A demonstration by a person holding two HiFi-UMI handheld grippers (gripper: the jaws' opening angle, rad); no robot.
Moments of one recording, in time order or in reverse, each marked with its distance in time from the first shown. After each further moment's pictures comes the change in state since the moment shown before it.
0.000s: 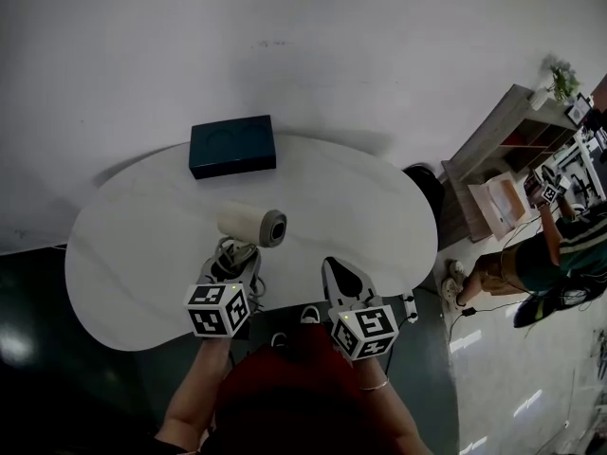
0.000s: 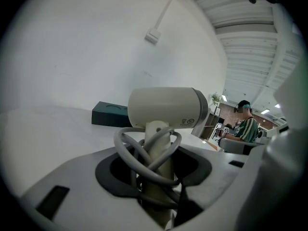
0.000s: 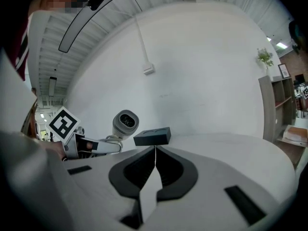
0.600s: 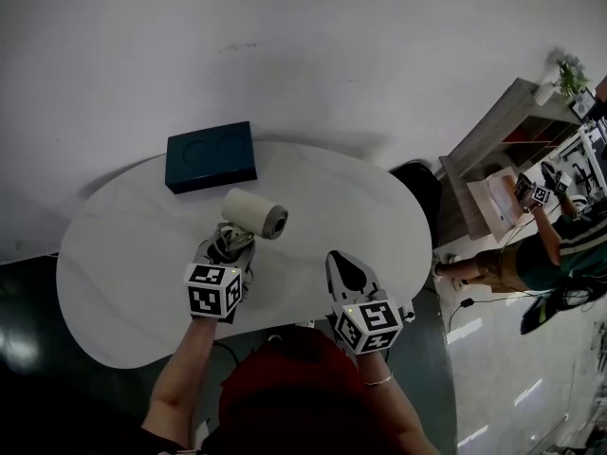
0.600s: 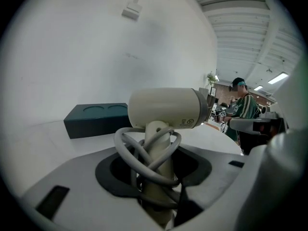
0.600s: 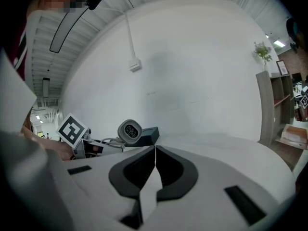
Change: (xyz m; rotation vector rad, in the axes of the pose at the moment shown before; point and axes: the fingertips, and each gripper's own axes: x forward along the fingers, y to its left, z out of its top) left arm 0.099 0.003 0.012 0.201 0.132 -0.037; right arm 0.035 -0.075 0.012 0.024 0.032 -0.034
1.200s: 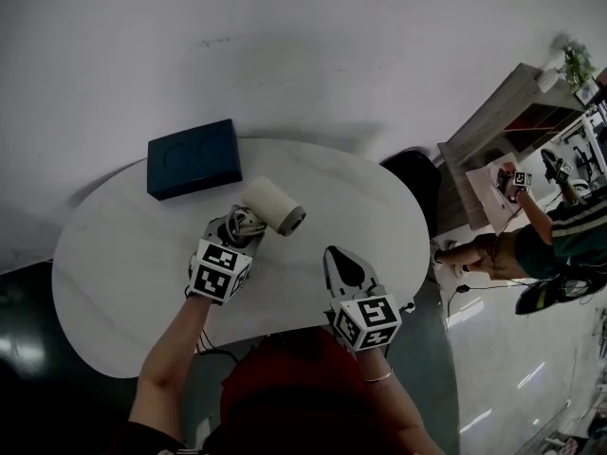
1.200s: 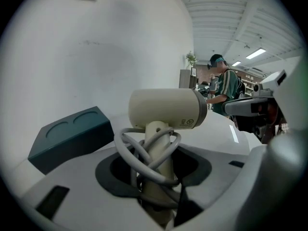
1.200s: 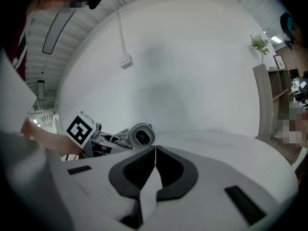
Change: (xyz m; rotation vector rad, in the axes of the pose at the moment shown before) left arm 0.071 -0.027 0.014 0.282 0.132 -0.145; right arm 0.020 -0.035 -0.005 0.040 0.039 -0.021
